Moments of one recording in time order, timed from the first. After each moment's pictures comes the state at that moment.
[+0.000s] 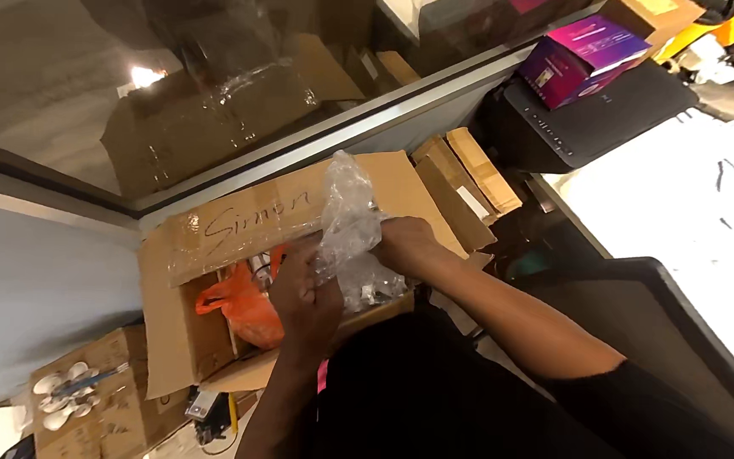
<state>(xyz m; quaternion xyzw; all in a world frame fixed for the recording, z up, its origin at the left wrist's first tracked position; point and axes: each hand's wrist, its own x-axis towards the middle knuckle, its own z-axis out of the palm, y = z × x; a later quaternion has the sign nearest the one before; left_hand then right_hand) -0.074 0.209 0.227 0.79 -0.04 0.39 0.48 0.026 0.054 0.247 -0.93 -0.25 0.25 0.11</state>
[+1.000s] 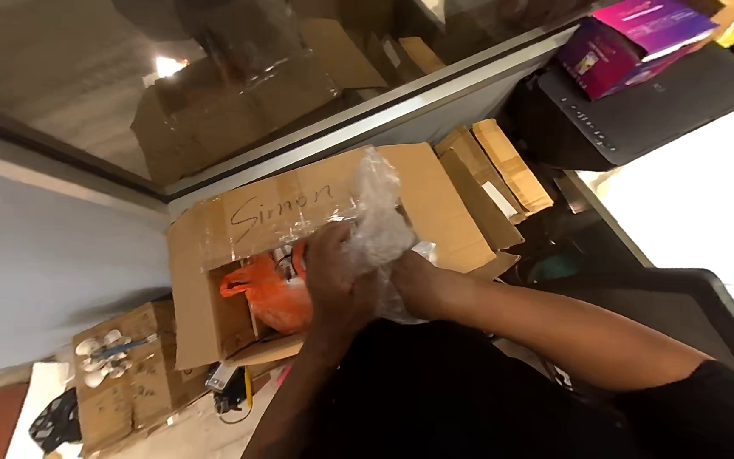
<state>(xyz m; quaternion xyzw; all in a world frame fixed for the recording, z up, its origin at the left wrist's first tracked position) -0.081 0.212 0.212 0.84 0.01 0.29 0.47 -0.015 0.064 0.253 -0.80 -0.48 0.35 0.03</state>
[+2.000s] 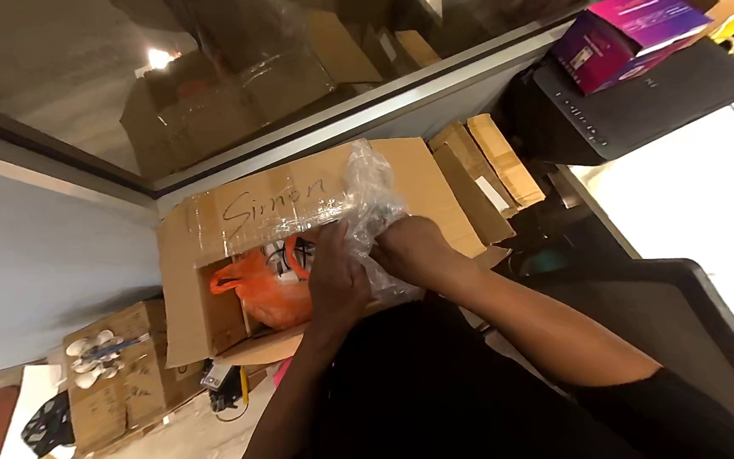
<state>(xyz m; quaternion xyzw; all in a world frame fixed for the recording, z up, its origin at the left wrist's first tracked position) -0.086 0.202 0.181 0.90 0.05 0.22 0.38 0.008 0.053 0.235 -0.90 -0.38 0.14 0.15</state>
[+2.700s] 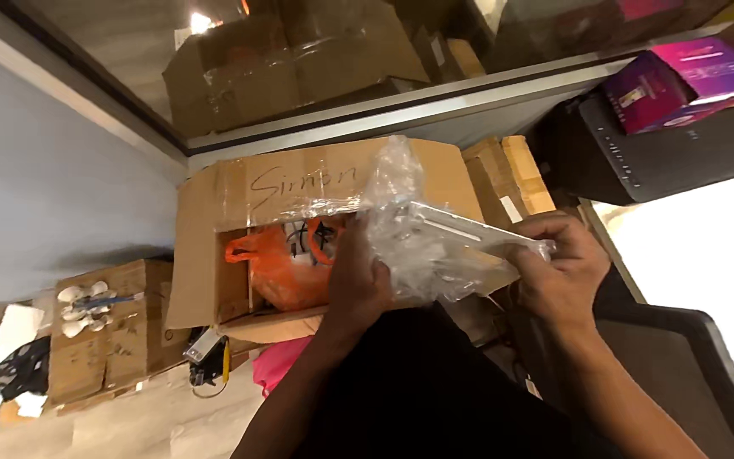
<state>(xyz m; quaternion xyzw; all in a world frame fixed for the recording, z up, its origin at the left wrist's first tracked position) -0.103 0.192 0.189 0.87 0.14 0.16 0.45 -0.015 -0.038 0.244 -0.79 -0.18 -0.10 0.58</state>
